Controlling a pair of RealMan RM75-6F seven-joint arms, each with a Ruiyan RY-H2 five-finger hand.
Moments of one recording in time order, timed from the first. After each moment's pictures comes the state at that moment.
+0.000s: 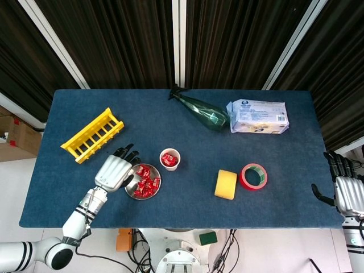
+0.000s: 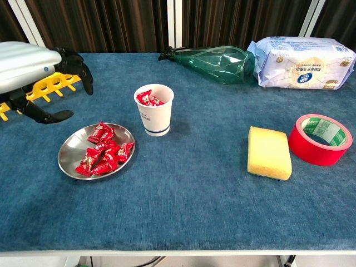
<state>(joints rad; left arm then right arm) -0.60 -1.39 0.00 -1.81 1.26 1.21 0.58 0.08 -1.12 0.09 -1.58 -1.44 1.44 0.12</state>
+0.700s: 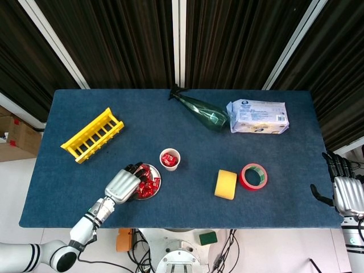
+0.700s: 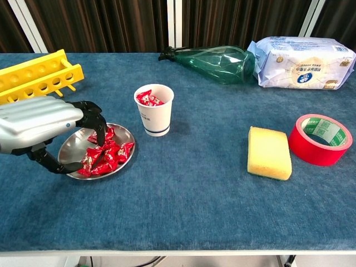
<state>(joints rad) -0.59 -1.47 0.06 -1.71 1.29 1.08 0.56 0.08 -1.12 0.09 -1.58 -1.43 1.43 0.12</state>
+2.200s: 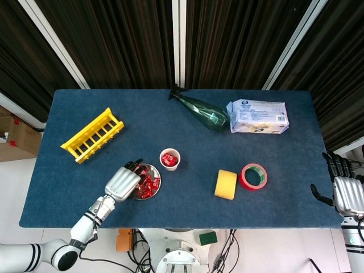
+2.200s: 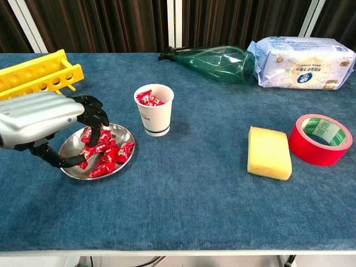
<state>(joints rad) -0.57 -1.47 0.02 -1.71 1.33 1.10 0.56 0.08 -1.13 0.09 -1.58 -1.43 1.43 0.11</state>
